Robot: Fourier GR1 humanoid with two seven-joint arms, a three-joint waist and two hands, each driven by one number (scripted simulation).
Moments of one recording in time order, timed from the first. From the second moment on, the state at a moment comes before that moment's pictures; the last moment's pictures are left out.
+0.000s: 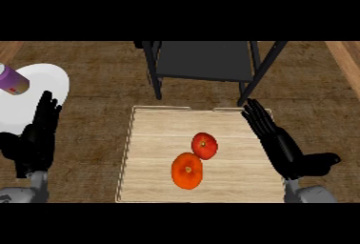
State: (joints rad) left arm -0.06 0.39 -0.08 -1.50 0.22 0.38 0.02; right arm -0.08 -0.24 0.24 -1.49 -0.33 0.13 -0.16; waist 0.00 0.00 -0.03
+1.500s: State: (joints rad) left arm -0.05 0.33 -0.10 -1.36 0.31 0.15 0.24; right arm -0.38 -0.58 0.25 -1.75 -0.22 0.47 0.31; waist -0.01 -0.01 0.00
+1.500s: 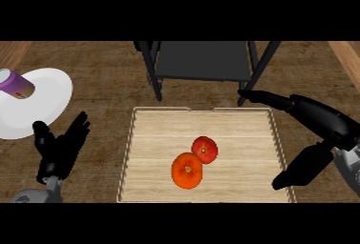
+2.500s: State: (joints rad) left arm -0.05 0.32 -0.07 -1.38 0.29 0.11 0.27; right arm -0.61 -0.28 0.57 -1.83 0.10 0.31 0.96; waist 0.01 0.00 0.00
